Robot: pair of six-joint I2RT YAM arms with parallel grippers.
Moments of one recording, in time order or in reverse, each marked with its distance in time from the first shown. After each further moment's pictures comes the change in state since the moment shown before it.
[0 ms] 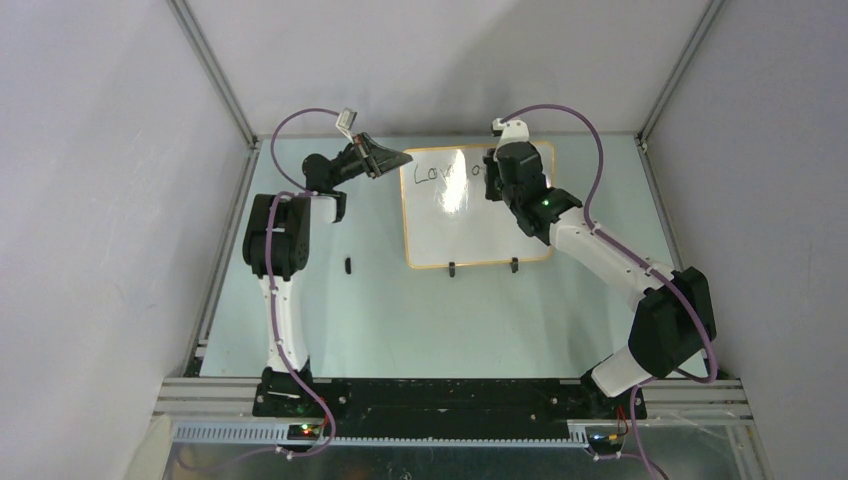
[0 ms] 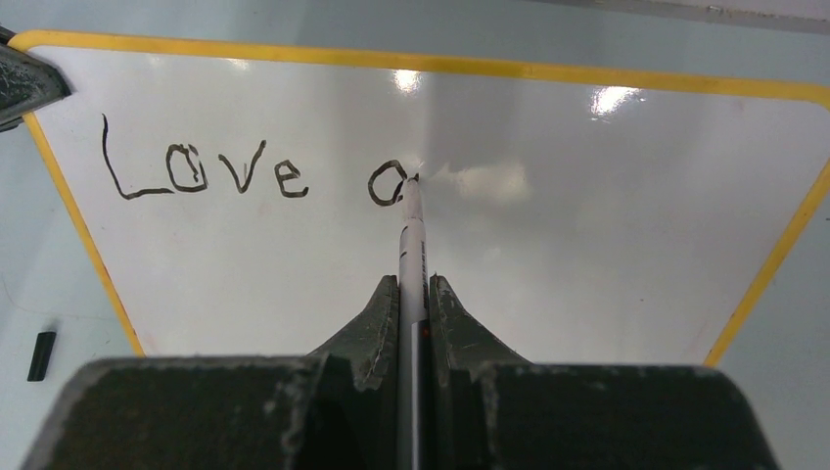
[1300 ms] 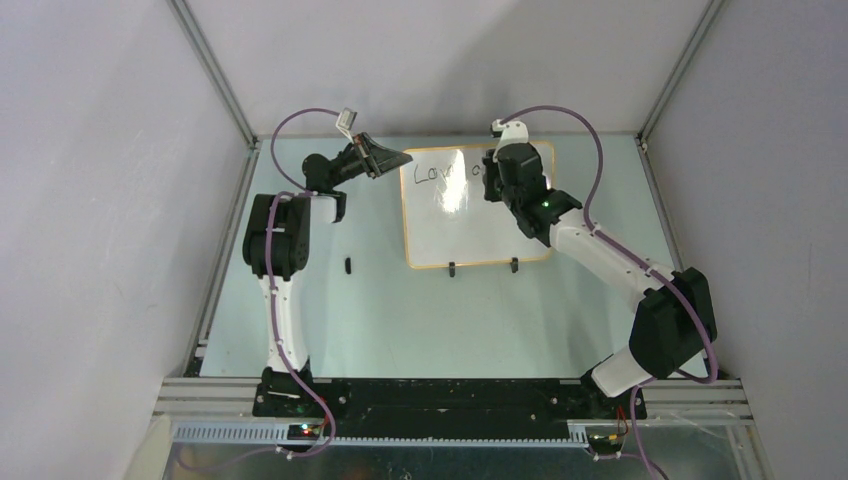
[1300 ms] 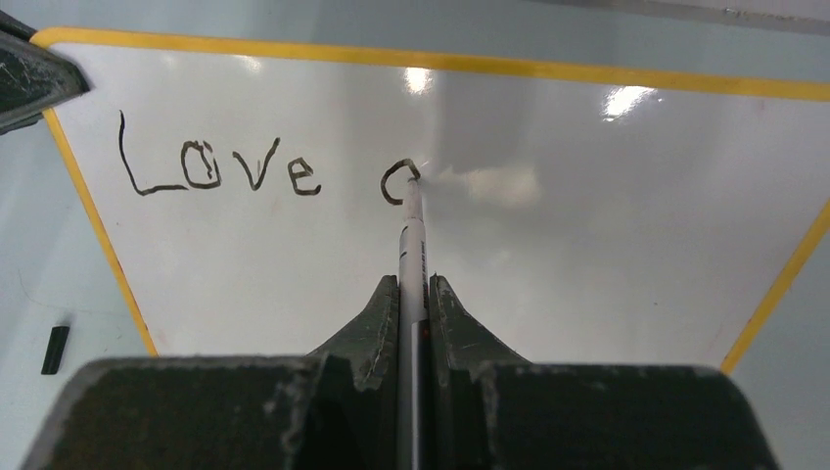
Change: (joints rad) left arm 0.000 0.000 0.000 -0.001 0.000 0.000; right arm 0.002 -0.005 -0.020 0.019 -0.022 0.005
